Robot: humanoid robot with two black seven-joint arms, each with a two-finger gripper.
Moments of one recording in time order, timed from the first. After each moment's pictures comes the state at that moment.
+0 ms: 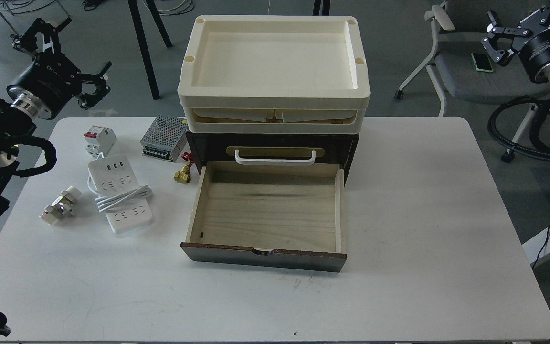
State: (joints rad) left arm -0.79 0.53 -0.85 -0.65 -0.07 -0.49 -0.05; right arm 1.03 -0.49 0.54 0.47 0.24 0.49 0.30
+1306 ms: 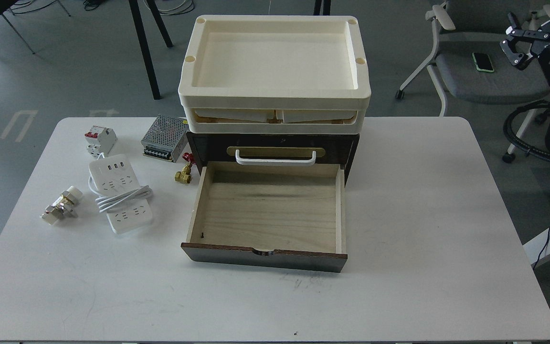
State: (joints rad) left arm -0.74 1.15 -0.88 -1.42 0.77 -0.49 -0.40; right arm 0.94 -0.57 0.62 0.49 0.26 0.49 0.30
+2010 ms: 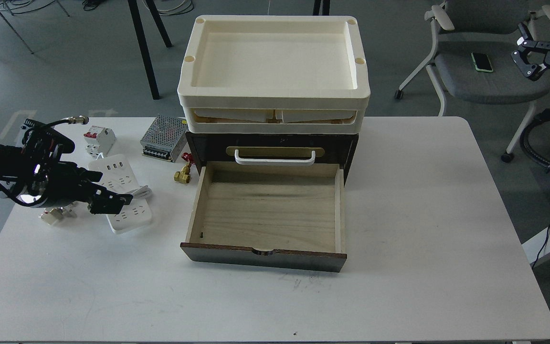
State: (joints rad) left arm -0.75 0.85 -0.45 -1.15 2.08 -0.48 -0.40; right arm 0.88 -0.65 0.63 0.62 0.26 0.49 0.30
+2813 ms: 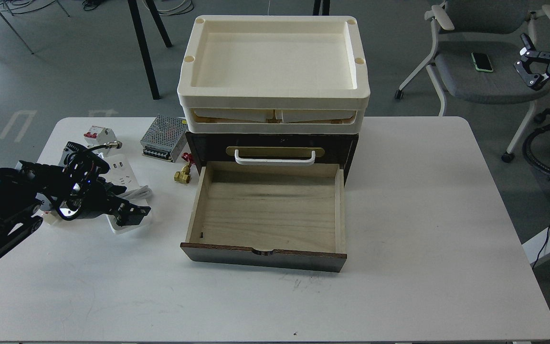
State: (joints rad) left arm -0.73 0.63 -0.40 -0.82 2.18 -0.32 -0.47; right arm 0.85 -0.65 0.64 0.62 0.26 0.49 0.30
